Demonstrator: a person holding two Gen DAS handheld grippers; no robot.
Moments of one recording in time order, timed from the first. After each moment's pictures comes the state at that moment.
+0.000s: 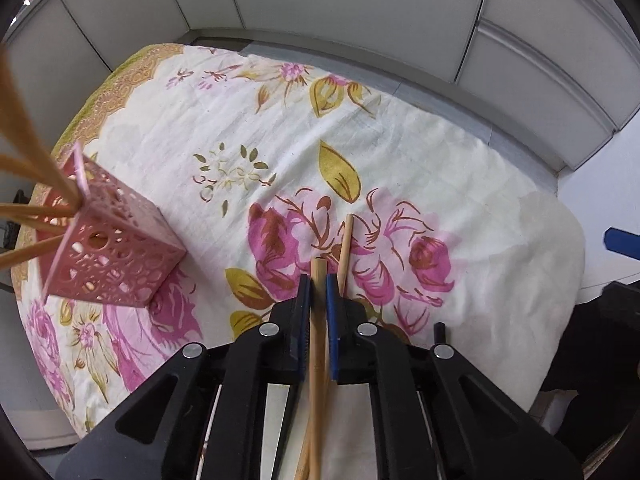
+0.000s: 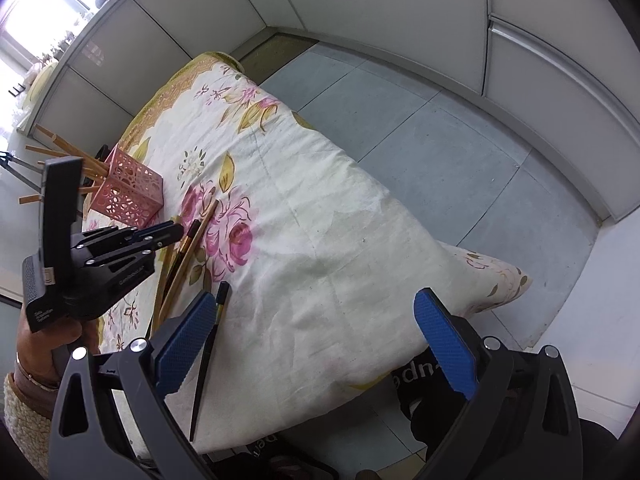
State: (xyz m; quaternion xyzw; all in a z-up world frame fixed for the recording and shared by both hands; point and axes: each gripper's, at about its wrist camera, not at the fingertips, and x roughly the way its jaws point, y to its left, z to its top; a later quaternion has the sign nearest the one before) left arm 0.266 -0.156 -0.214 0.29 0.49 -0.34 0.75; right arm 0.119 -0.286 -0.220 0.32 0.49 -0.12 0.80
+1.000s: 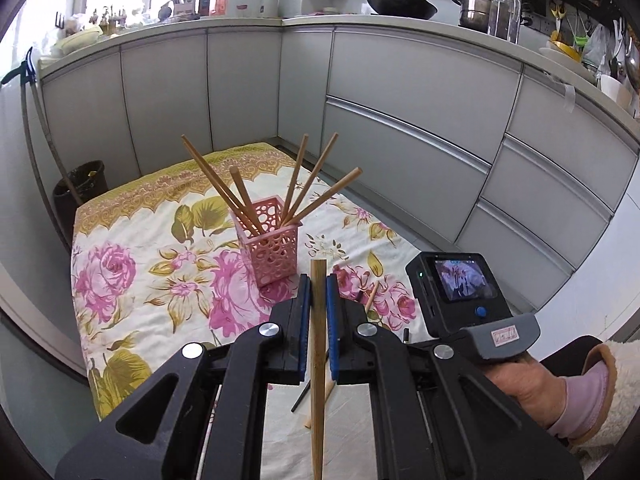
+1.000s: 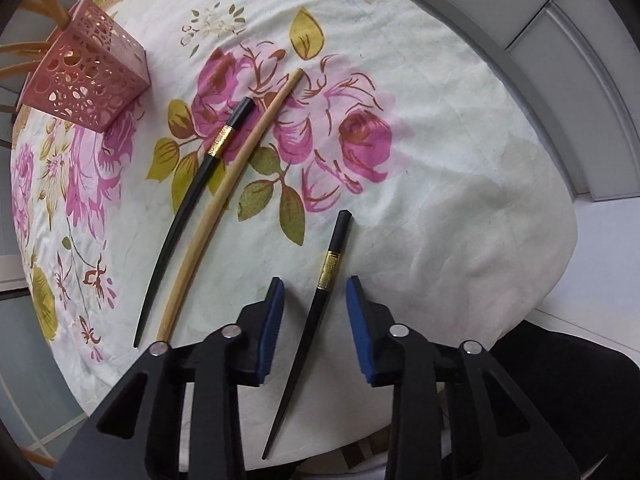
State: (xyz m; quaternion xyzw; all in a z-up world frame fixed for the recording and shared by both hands) left arm 0.180 0.006 -0.073 0.07 0.33 -0.30 0.89; right arm 0.222 -0.149 -0.259 0.21 0.65 -0.19 0.70
